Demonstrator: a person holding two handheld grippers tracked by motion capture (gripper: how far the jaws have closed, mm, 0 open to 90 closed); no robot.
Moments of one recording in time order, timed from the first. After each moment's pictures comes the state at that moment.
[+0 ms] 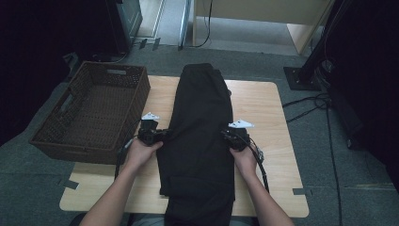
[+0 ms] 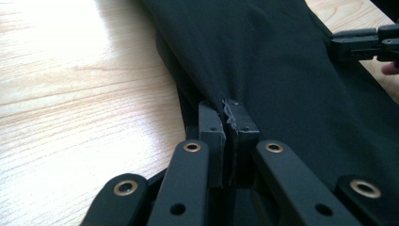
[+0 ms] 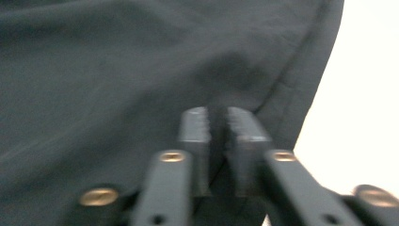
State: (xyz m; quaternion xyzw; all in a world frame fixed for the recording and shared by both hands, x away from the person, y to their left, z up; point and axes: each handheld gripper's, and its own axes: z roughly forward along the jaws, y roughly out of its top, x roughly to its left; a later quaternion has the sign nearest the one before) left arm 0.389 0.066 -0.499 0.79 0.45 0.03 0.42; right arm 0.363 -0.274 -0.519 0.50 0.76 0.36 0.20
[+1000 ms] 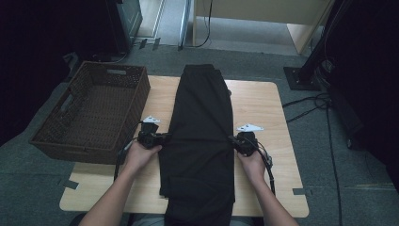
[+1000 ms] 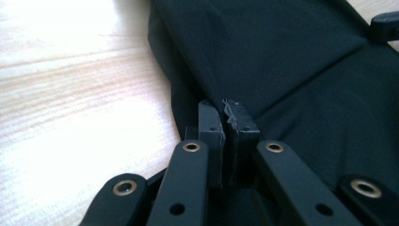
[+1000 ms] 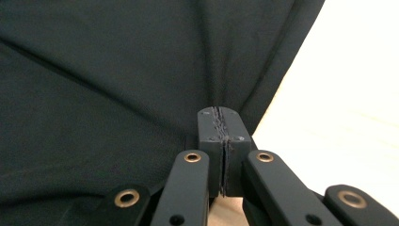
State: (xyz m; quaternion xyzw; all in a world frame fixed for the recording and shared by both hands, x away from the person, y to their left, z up) left arm 0.381 0.067 -0.506 0.80 0.45 0.02 0.39; right arm 0.342 -0.299 -0.515 0.51 0.76 0.36 0.17
